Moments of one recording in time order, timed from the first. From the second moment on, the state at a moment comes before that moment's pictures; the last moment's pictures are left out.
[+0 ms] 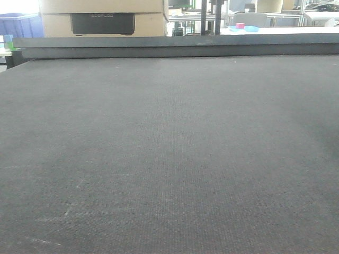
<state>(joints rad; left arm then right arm) -0.14 0.65 -0.93 0.01 0.28 -0.06 0.18 0.56 -0.86 -0.15 0.33 0.27</state>
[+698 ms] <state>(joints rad) -0.14 0.65 -0.93 0.01 0.28 -0.06 0.18 0.56 -0.86 -0.15 0.33 0.27</state>
